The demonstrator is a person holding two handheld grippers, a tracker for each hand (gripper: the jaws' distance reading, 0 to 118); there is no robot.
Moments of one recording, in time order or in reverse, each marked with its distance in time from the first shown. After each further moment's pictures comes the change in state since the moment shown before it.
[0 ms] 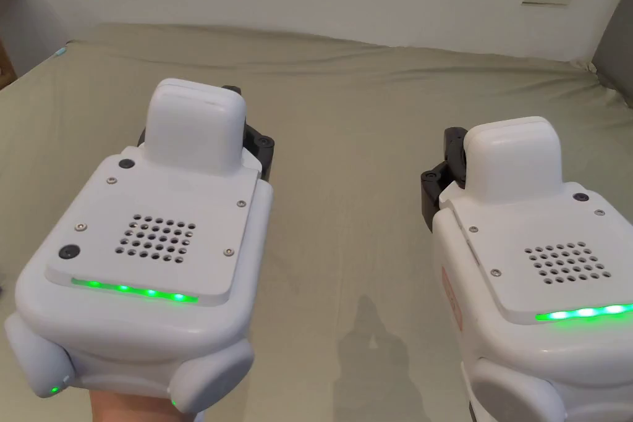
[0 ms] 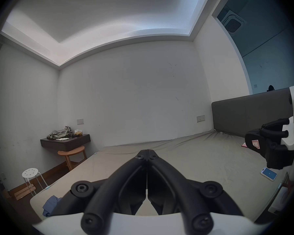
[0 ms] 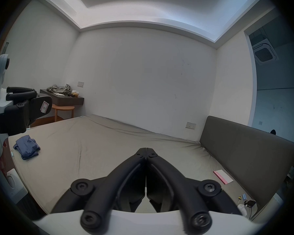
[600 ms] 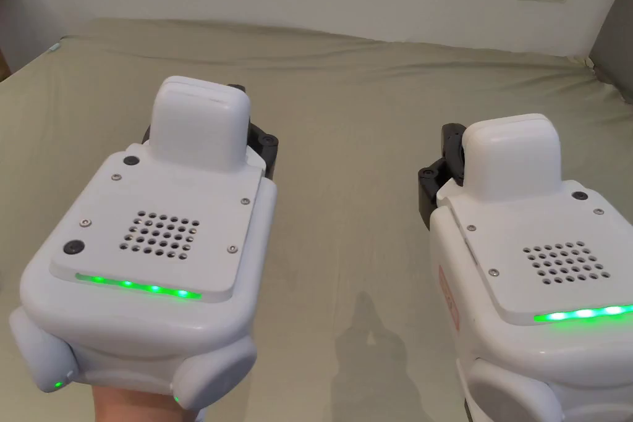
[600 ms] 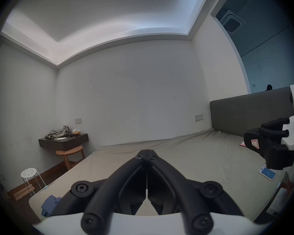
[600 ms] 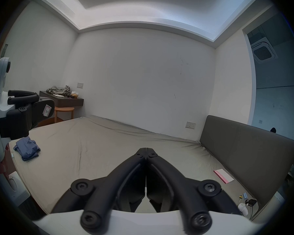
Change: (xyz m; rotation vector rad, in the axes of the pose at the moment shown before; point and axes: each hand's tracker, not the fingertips) left arm 0.004 -0.002 -0.002 -0.008 -0.019 0.003; right arm 0.001 -0.001 0.001 0.006 -0.002 -0.008
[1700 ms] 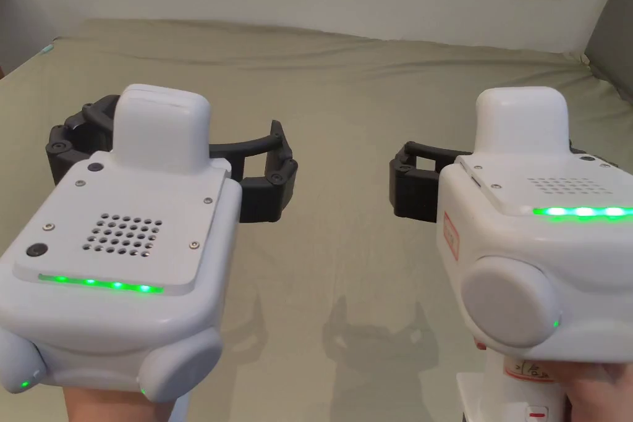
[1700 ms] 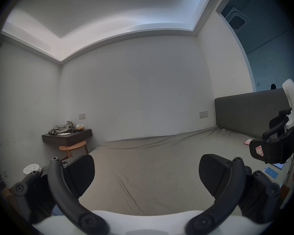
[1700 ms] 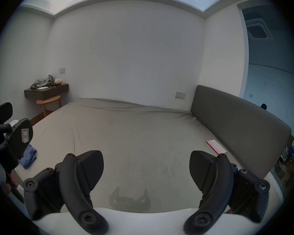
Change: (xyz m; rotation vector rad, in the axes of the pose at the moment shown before) left arm -0.013 -0.006 -0.009 -0.038 0.038 0.016; right arm 0.010 0.026 -0.017 -0.268 -0.085 -0.108
